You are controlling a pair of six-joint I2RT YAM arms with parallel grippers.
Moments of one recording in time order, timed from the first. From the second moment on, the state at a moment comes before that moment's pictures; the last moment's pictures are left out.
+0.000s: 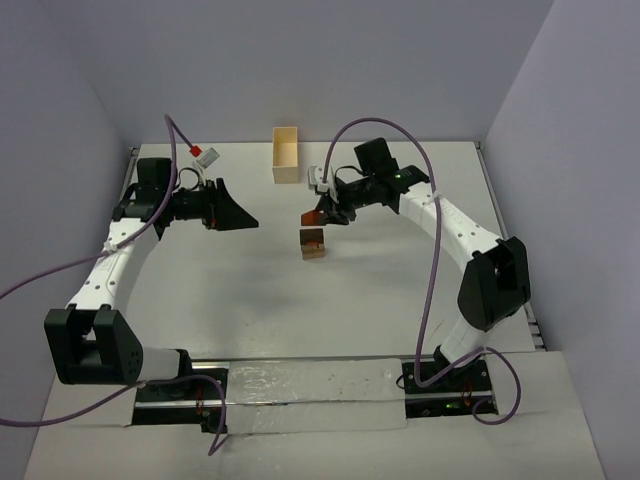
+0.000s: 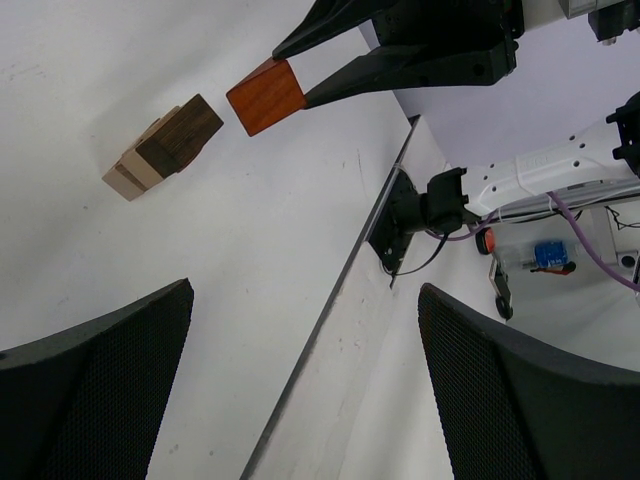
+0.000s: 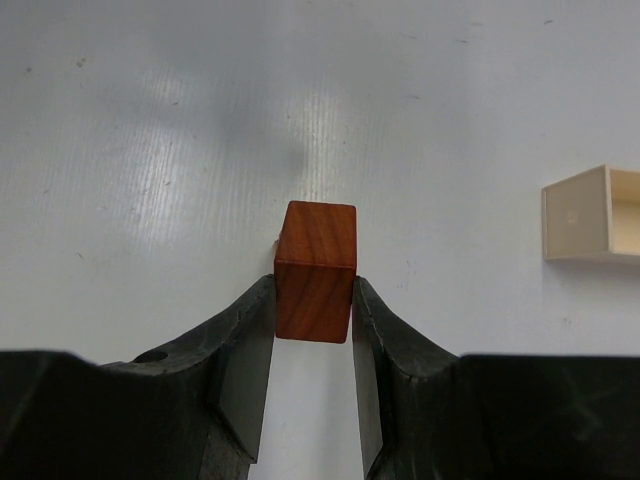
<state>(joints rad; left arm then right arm) -0.06 1.35 1.14 -0.53 1.14 -0.17 0.47 1.67 1.46 -0.63 -0.83 -0.94</state>
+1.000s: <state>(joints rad) -0.06 1.40 1.17 -0.55 1.18 -0.16 0.47 1.77 1.46 -0.61 -0.86 -0.96</state>
